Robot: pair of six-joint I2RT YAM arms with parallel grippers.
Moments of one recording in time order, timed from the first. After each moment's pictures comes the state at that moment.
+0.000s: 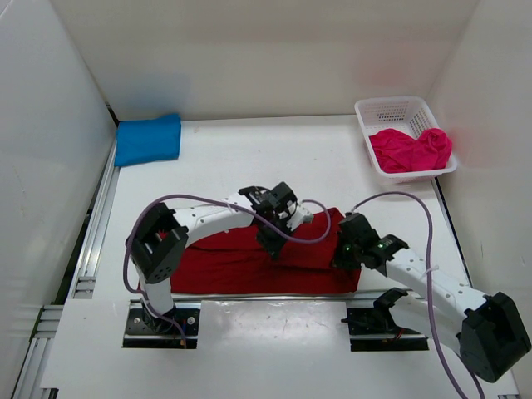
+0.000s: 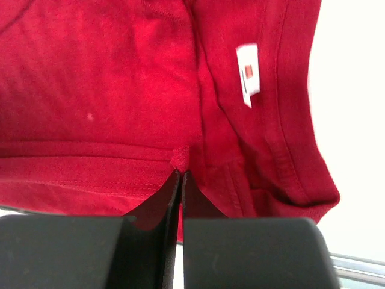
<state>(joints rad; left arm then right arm) -0.92 1.81 1.33 -0.80 0.31 0.00 0.61 0.96 0.48 -0.59 0.00 0.72</state>
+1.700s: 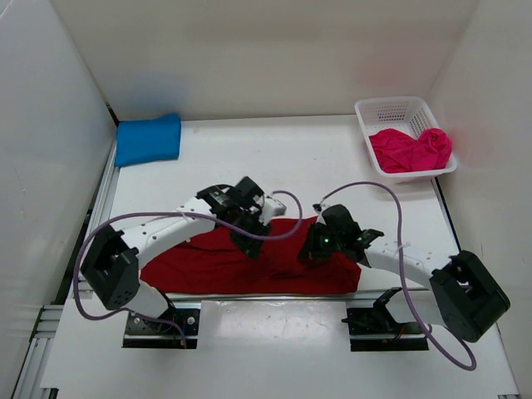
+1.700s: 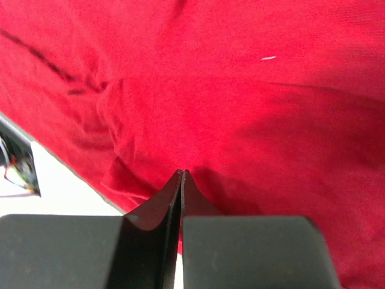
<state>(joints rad) -0.84 1.50 1.14 -0.87 0.33 0.00 0.68 1.23 0.48 -0.09 -0.30 0.66</state>
